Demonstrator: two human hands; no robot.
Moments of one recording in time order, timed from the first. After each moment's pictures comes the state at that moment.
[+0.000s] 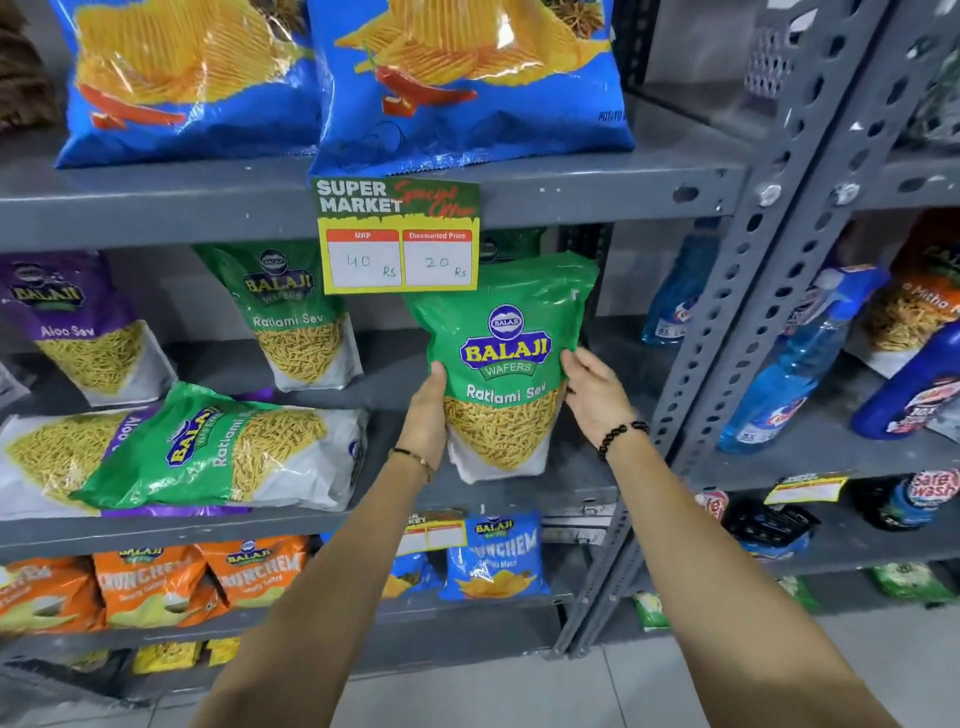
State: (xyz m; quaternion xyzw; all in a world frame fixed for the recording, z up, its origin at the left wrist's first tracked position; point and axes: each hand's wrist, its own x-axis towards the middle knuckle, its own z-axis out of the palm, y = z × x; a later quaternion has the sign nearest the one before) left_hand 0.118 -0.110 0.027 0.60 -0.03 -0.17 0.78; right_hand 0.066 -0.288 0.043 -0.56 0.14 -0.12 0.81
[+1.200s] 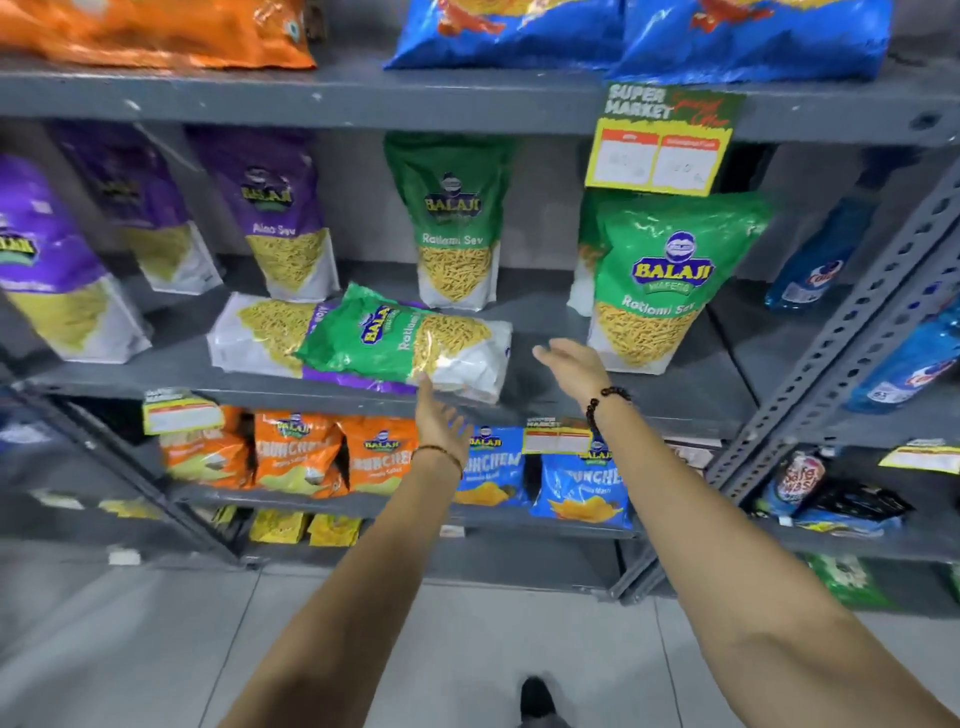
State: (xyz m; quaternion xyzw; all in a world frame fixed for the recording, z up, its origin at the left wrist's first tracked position) left_hand 0.036 0.078 -0.002 0.40 0.26 -0.14 0.87; right_hand 0.046 -0.083 0.034 -0.80 0.19 0.00 0.57
